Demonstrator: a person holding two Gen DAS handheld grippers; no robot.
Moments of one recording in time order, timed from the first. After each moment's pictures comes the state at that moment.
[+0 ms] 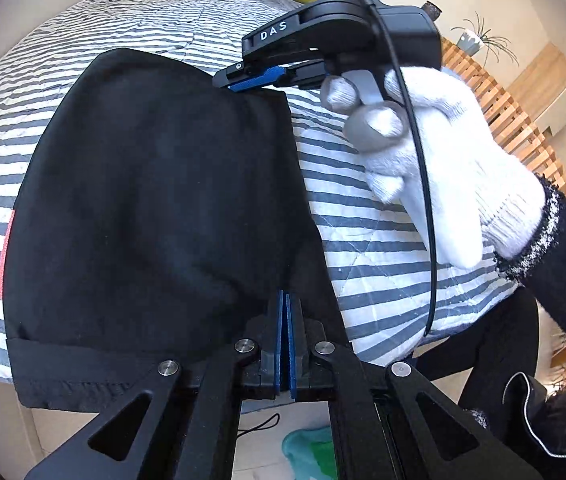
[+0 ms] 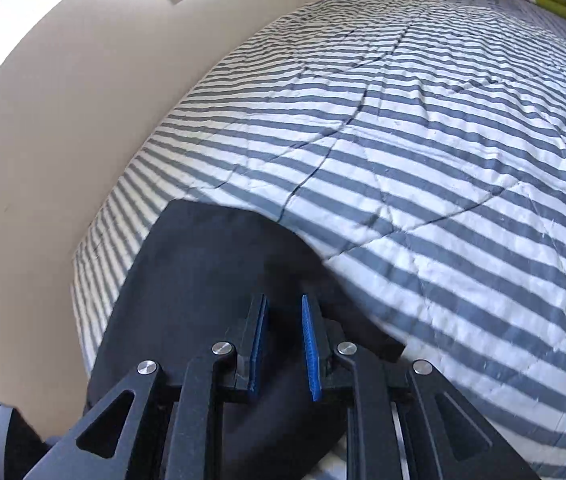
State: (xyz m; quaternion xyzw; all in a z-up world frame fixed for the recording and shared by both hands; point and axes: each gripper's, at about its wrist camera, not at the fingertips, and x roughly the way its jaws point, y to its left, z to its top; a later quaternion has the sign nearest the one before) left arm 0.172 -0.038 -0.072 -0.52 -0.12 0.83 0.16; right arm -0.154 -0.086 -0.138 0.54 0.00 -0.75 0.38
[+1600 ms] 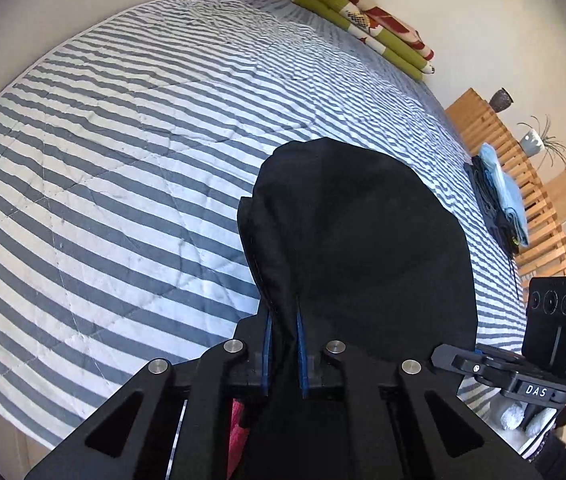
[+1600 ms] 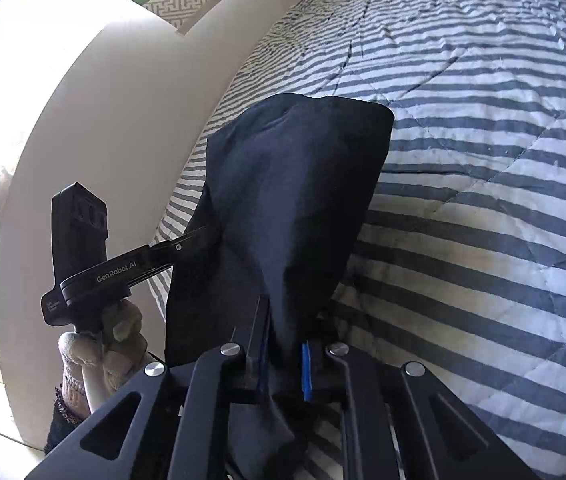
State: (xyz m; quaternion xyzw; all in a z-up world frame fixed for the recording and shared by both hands) left arm 0.101 -0.142 -0.052 -0.49 -0.23 0.84 0.06; right arm -0.049 -0.034 -0.128 0.55 -0.14 -0.71 0.42
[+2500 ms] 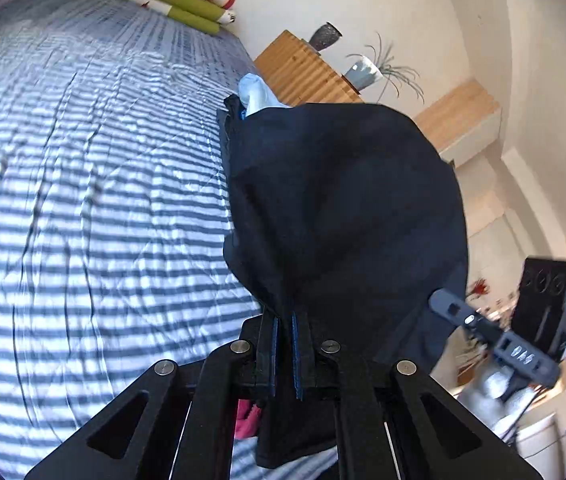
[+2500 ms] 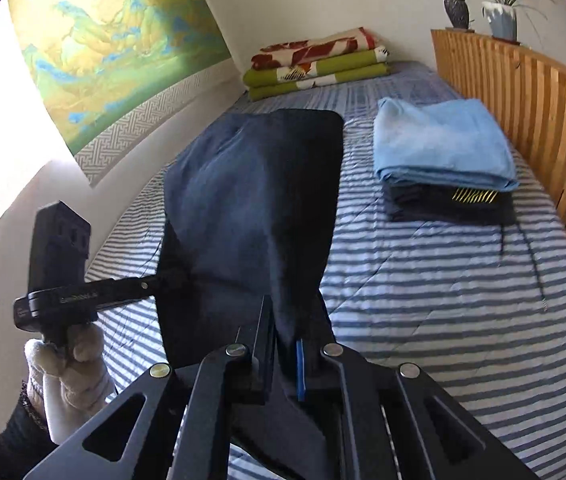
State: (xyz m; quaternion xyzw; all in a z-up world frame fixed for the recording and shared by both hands) left arm -0.031 0.334 0.059 -0.44 -0.21 0.81 0.33; right arm -0.067 0.326 0.050 0.40 -0.09 -0.89 0.21
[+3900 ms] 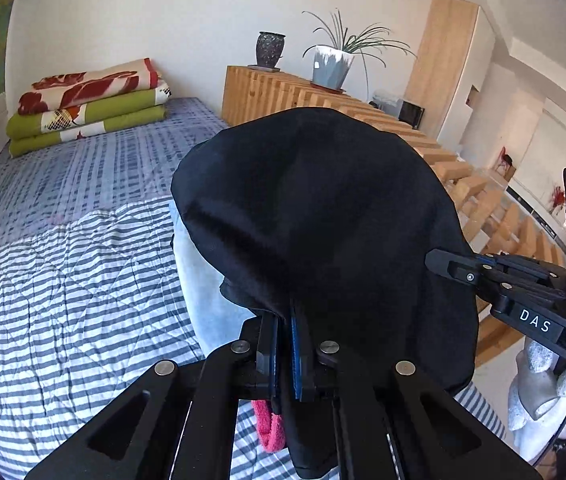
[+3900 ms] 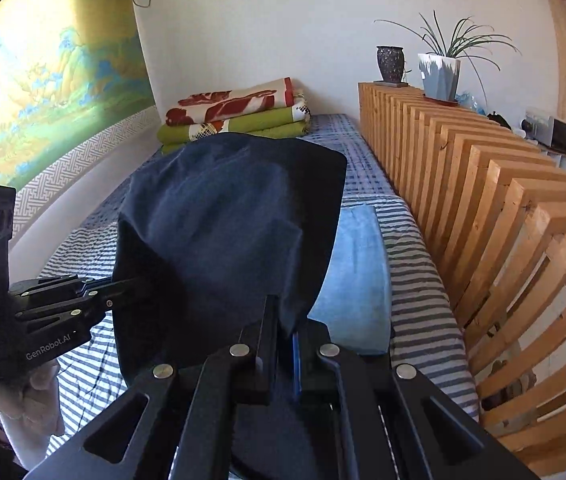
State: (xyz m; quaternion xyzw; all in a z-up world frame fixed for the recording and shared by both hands) left arm -0.285 0.558 0.153 -0.38 0.02 0.88 0.29; right arm -0.255 0.485 0.113 0.35 -0.05 -0.93 0.09
